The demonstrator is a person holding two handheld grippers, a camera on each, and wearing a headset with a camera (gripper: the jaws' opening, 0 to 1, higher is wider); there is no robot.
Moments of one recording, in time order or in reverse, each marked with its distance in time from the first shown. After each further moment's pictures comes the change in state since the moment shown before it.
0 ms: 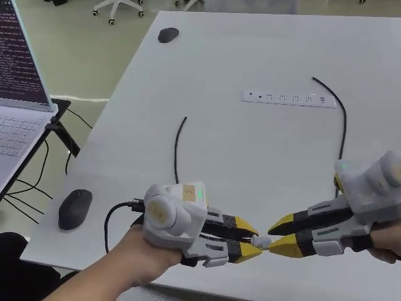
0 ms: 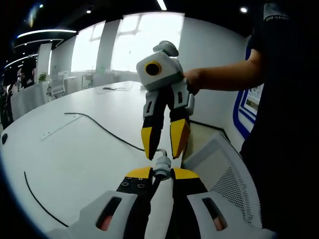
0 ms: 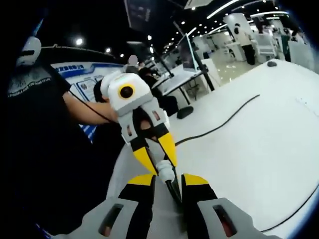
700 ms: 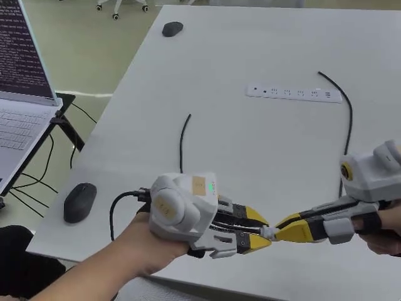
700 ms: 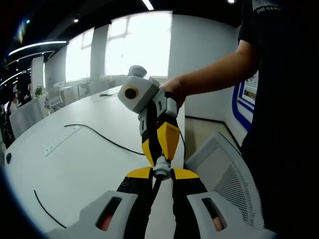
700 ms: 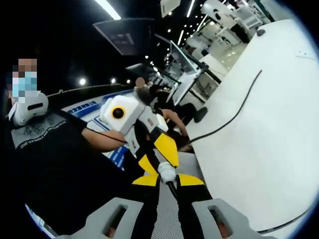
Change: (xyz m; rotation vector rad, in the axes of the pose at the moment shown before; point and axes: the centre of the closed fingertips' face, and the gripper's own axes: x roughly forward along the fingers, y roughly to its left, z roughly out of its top) left arm -0.001 -0.003 0.011 0.099 0.017 0.004; right arm -0.001 0.016 0.005 0.253 -0.085 0.227
